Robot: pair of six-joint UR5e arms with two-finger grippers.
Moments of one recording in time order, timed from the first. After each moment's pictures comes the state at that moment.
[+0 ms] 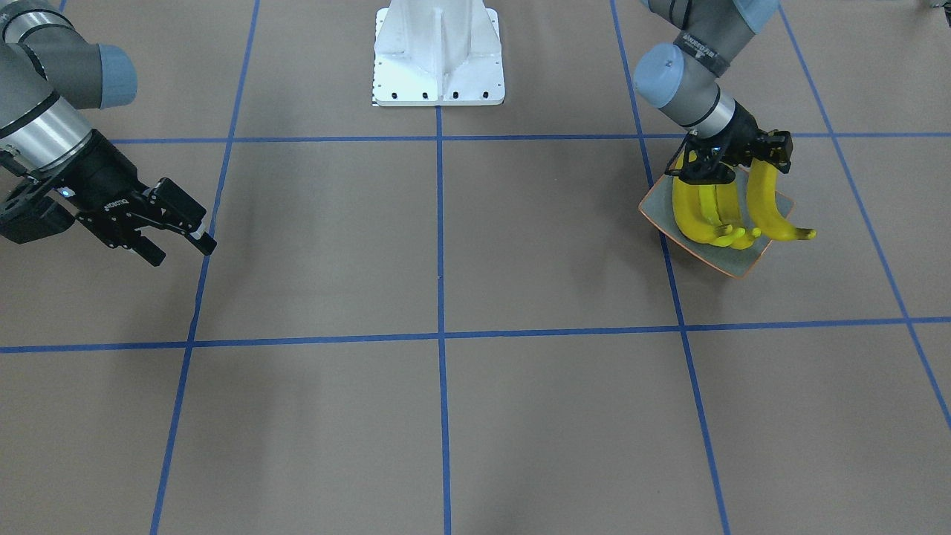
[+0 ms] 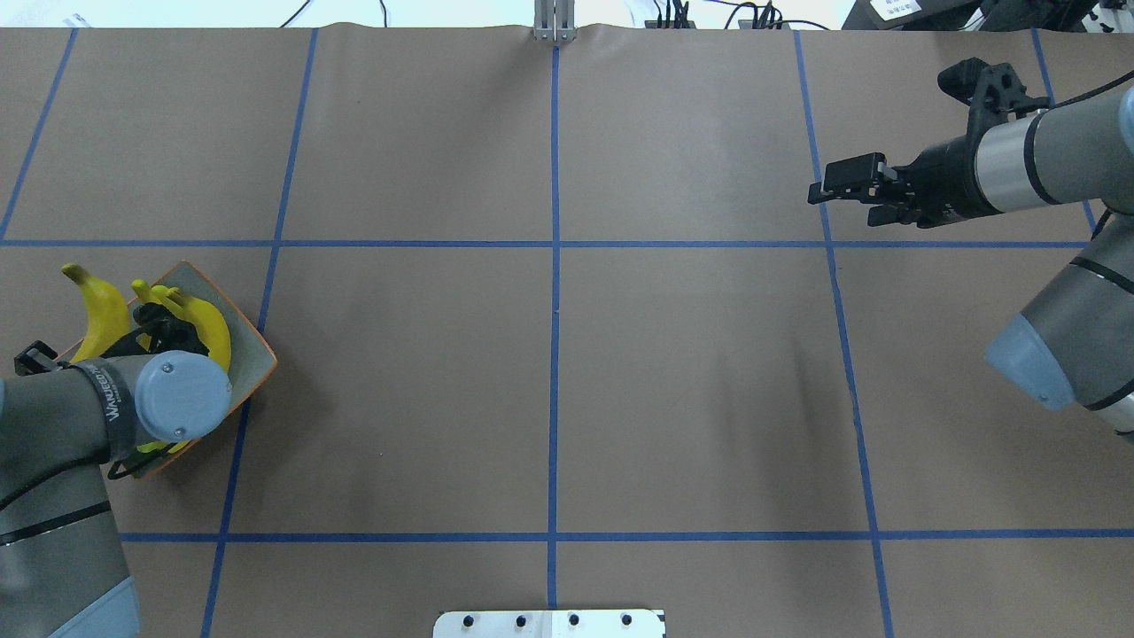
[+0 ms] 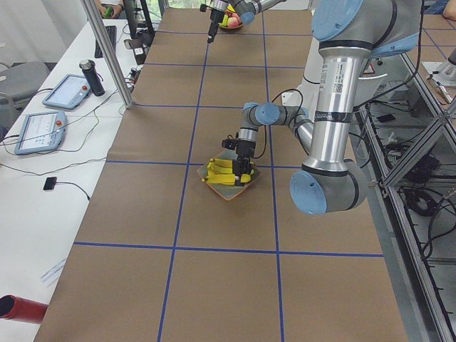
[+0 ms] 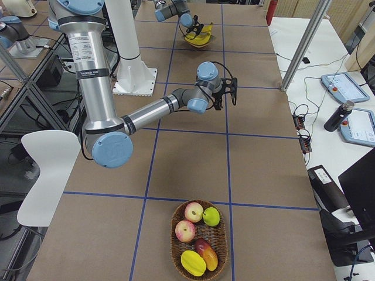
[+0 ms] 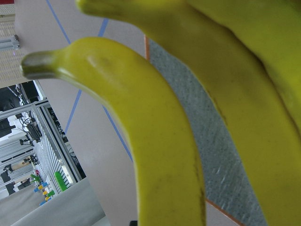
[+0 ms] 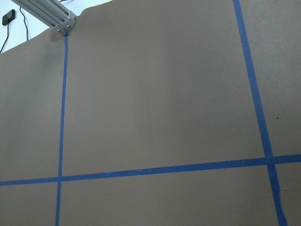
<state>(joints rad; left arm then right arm) -0.45 -1.70 -2.03 -0.88 -1.36 -0.61 0.94 -1.39 1.81 -0.85 2.12 1.28</state>
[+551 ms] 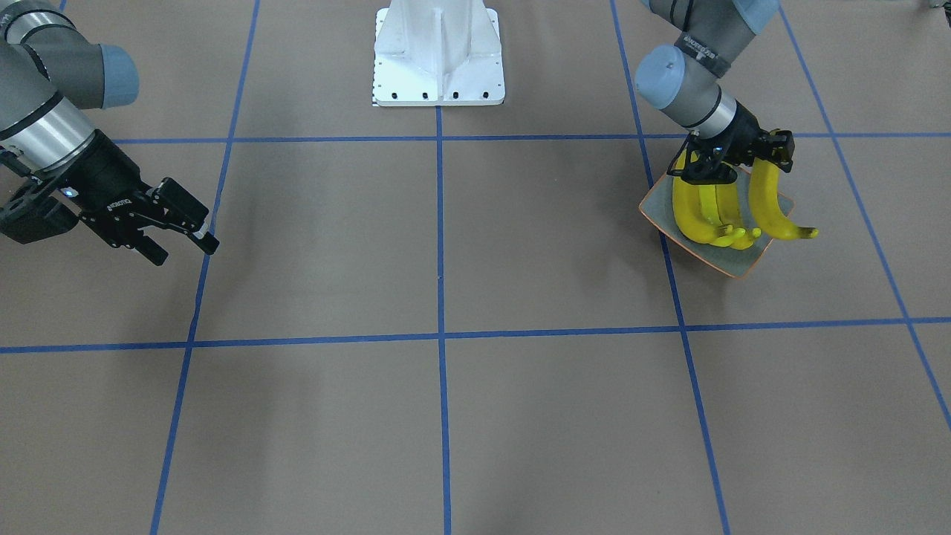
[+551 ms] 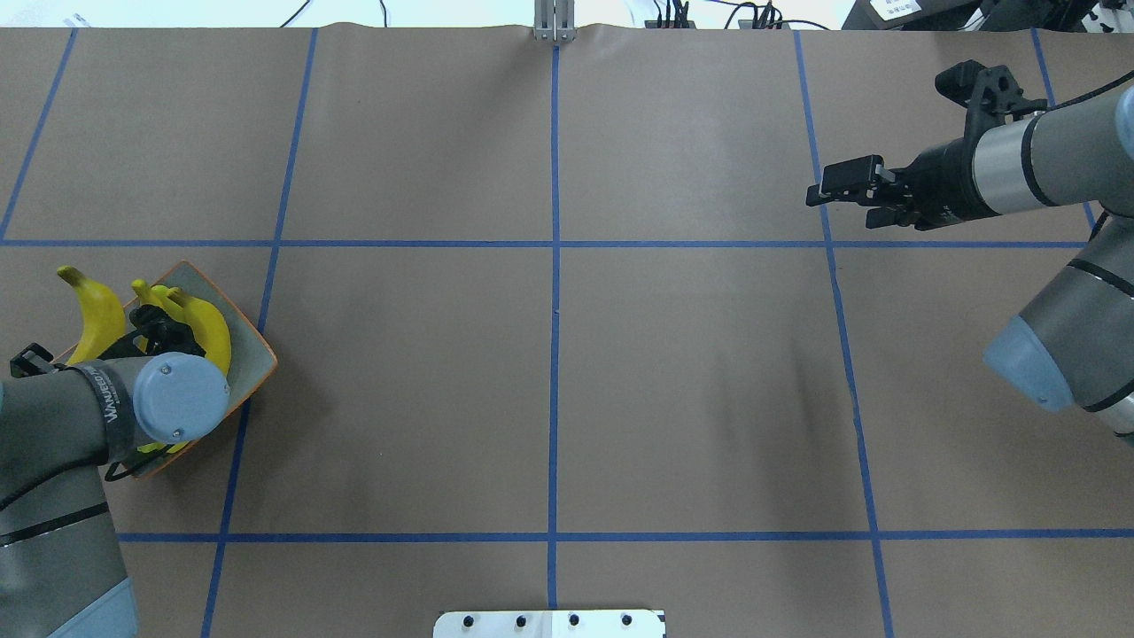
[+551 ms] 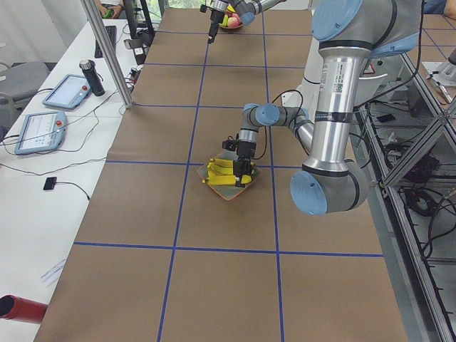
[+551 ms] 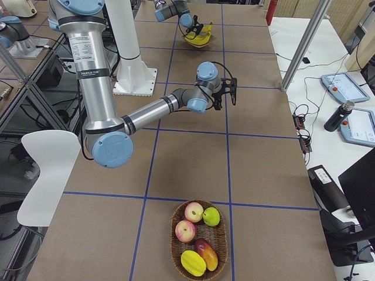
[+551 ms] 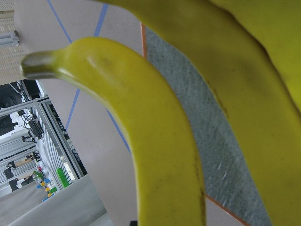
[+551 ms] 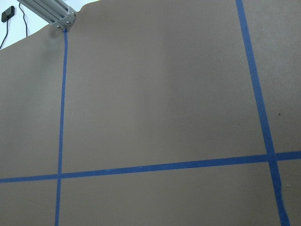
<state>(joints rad) -0.45 -1.69 -2.03 -0.88 -1.36 -0.61 0.94 -1.39 1.81 -0.85 2.12 1.28</state>
